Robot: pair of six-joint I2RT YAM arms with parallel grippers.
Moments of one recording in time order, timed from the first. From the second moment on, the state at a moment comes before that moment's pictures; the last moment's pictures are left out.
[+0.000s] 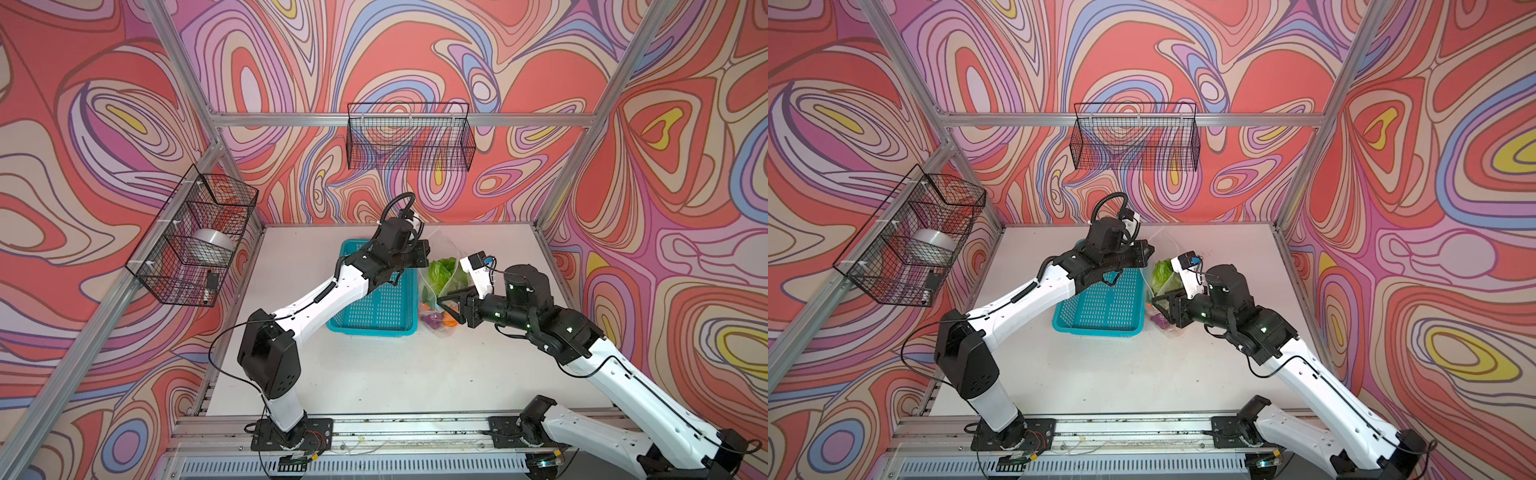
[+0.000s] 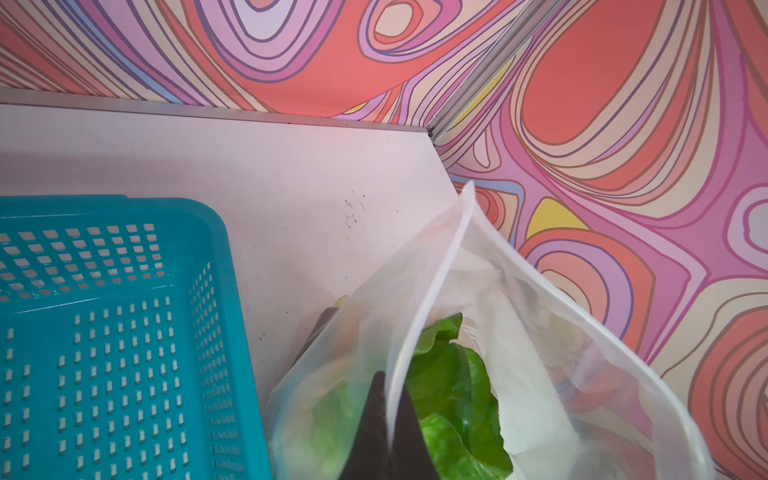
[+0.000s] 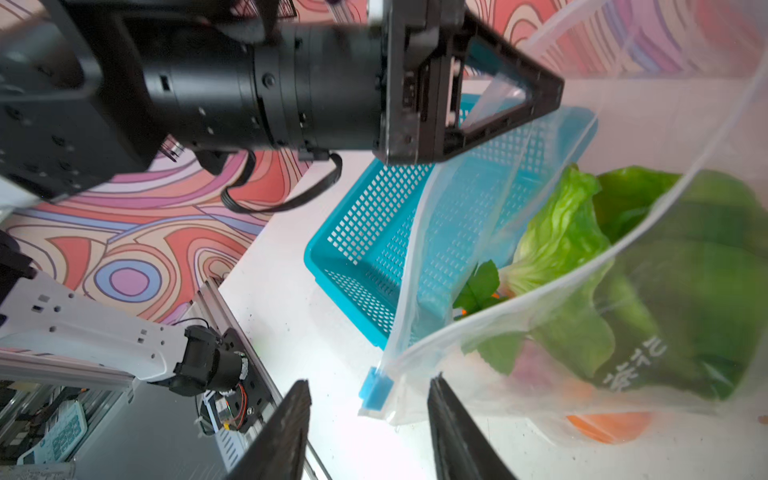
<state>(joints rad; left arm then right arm) -0.69 1.73 1.56 -0.30 0.10 -0.60 0.64 0.96 1.04 -0.57 -0.29 0.37</state>
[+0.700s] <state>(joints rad) -0.69 1.72 1.55 -0.30 0.10 -0.60 0.81 1.00 1.01 -0.63 0.19 0.36</state>
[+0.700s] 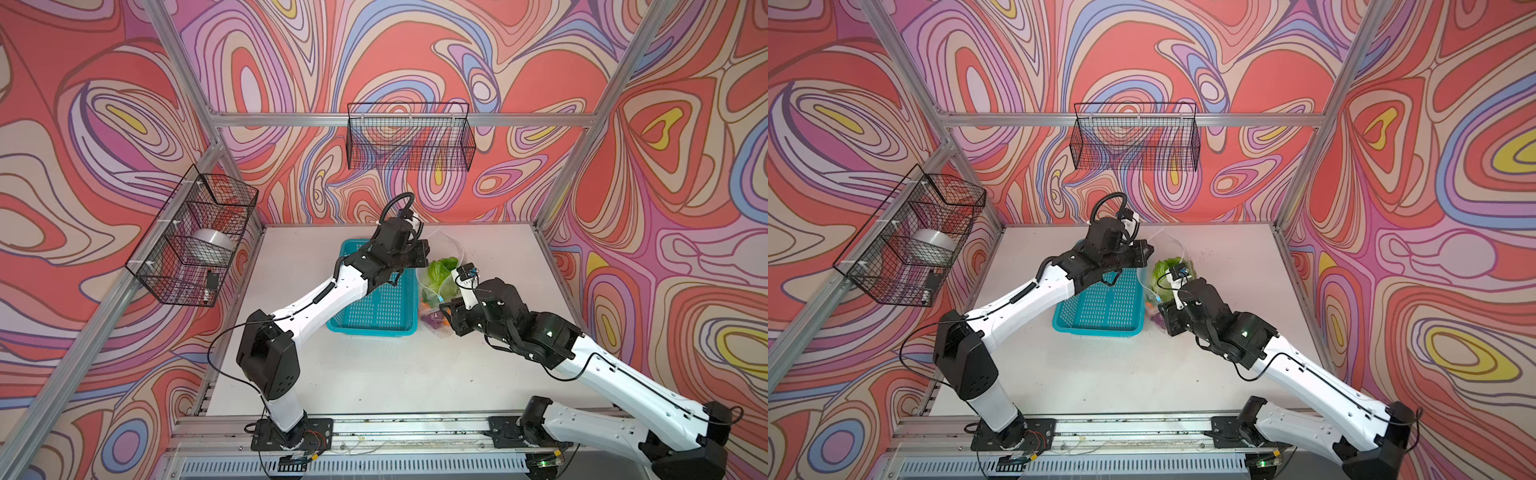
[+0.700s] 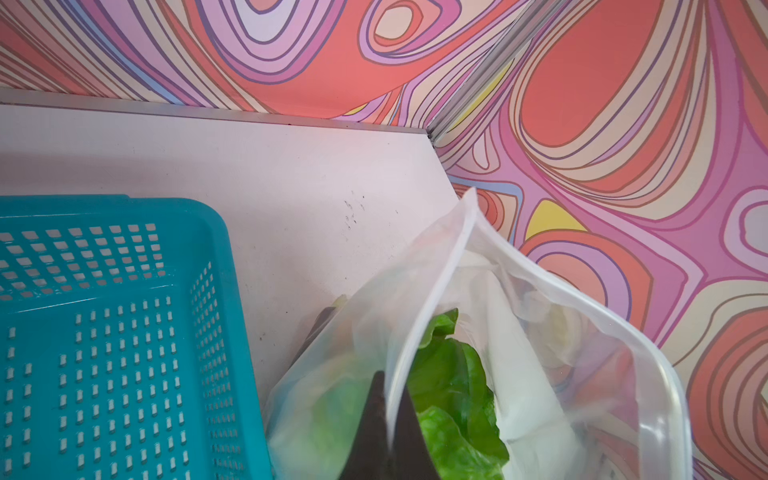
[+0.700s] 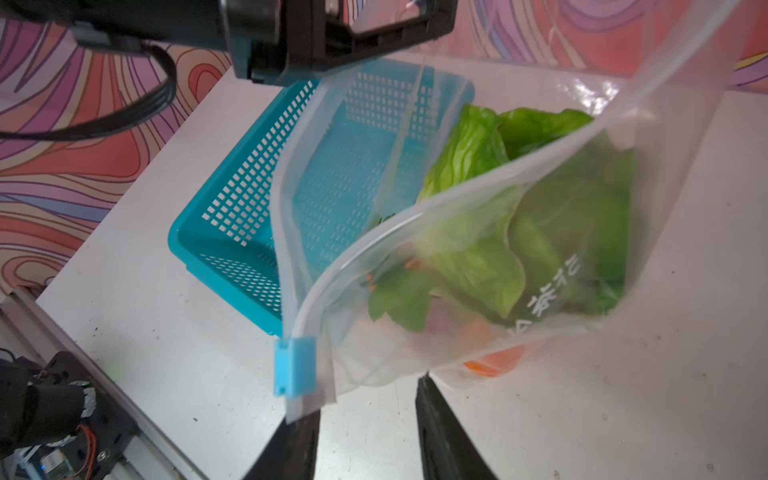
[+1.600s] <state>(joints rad) -0.69 1.69 1.51 -0.29 0.10 -0.61 0.81 0.97 0.90 -0.34 0.20 0.24</state>
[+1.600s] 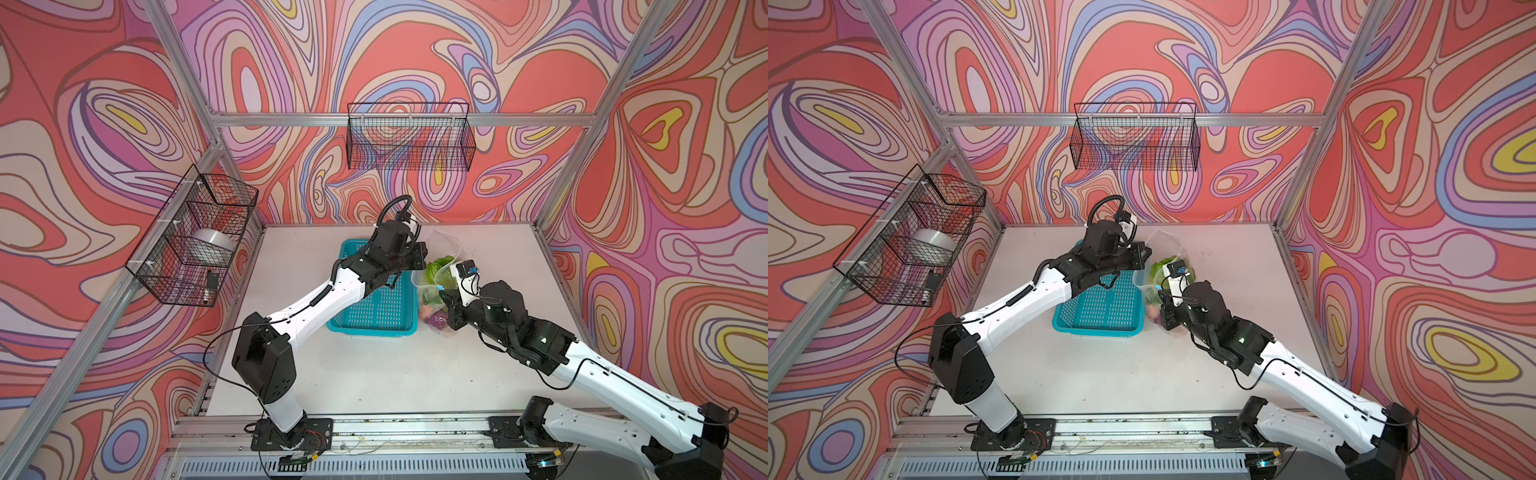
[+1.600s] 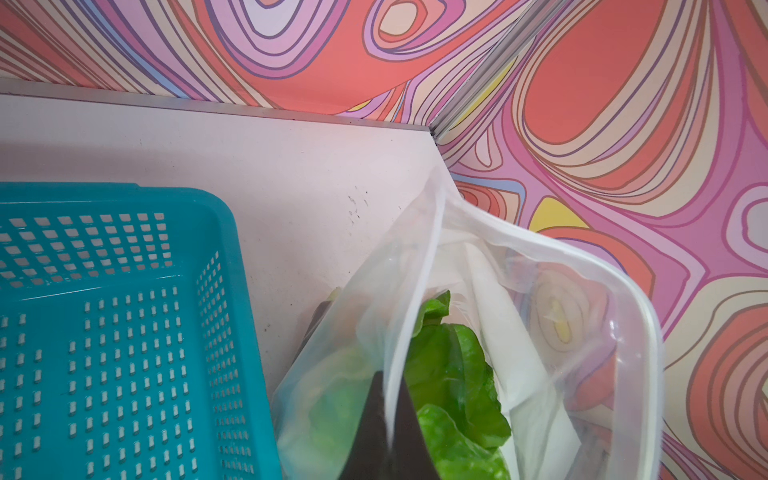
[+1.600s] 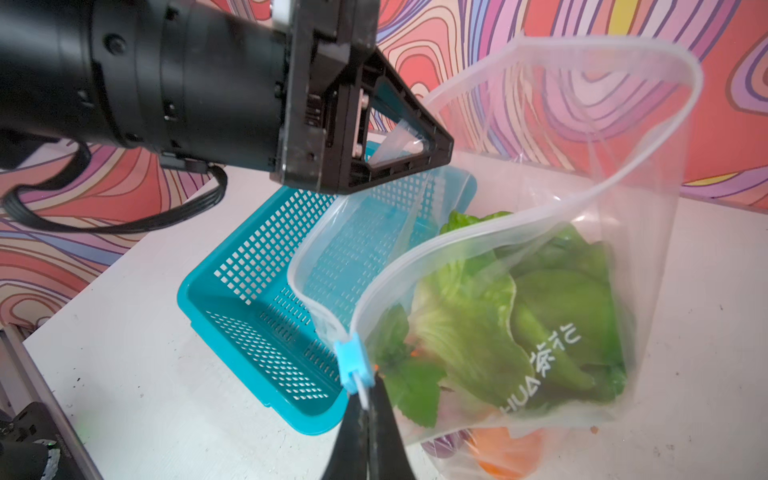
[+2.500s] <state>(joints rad) -0.70 1.32 1.12 -0.19 -0.04 -0.75 0.45 0.99 0.81 -0.02 -0.25 0.05</state>
